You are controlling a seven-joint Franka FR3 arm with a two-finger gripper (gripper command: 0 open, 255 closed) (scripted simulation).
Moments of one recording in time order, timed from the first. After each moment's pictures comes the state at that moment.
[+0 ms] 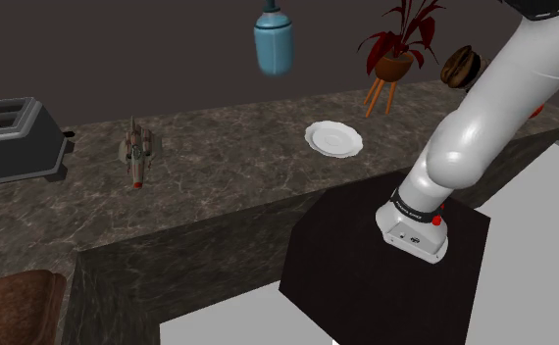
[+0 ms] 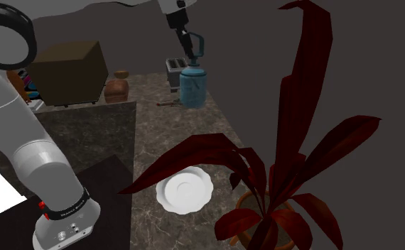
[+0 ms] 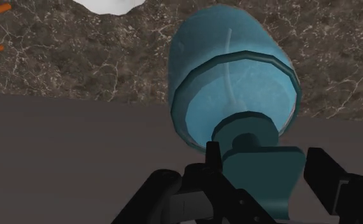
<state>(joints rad) 0.08 -0.06 -0.03 -1.58 -0.16 1.77 0.55</state>
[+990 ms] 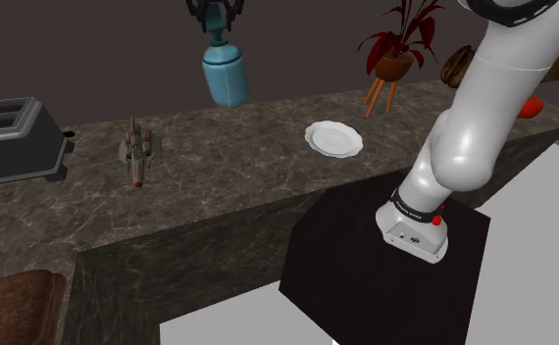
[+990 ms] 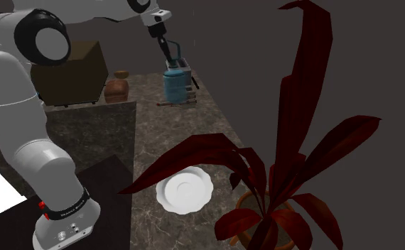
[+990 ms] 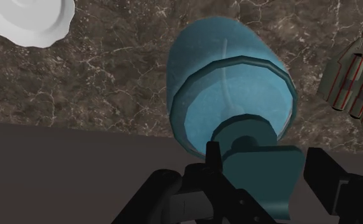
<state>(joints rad) 0.24 0.12 0.13 -1.50 -0.25 1.80 0.90</state>
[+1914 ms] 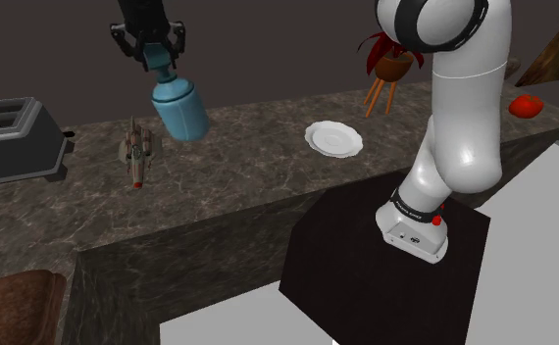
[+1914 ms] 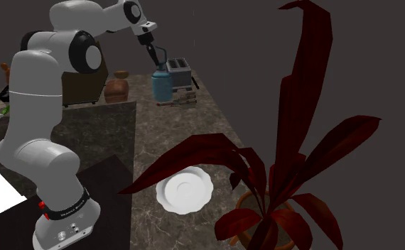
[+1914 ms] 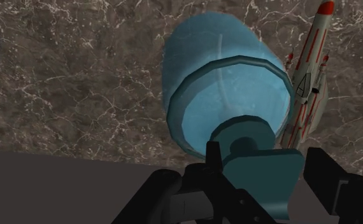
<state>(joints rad) 0.43 0.46 0.20 -1.16 -0.36 1.74 1.13</state>
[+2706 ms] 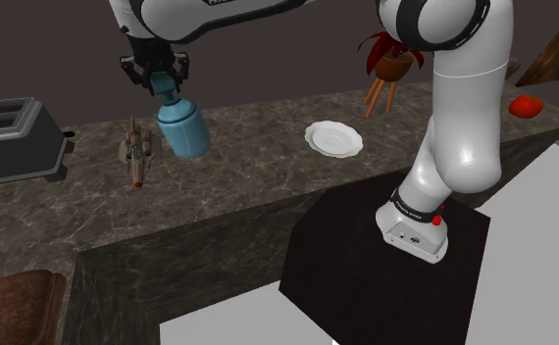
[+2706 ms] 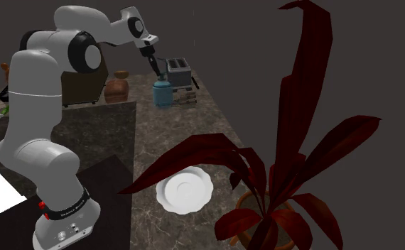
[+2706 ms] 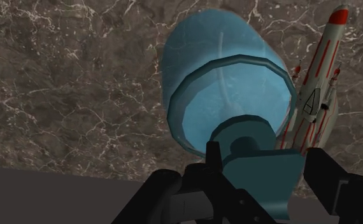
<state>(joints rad) 0.42 0.45 0.19 -1.33 -0.37 1.89 1.18</state>
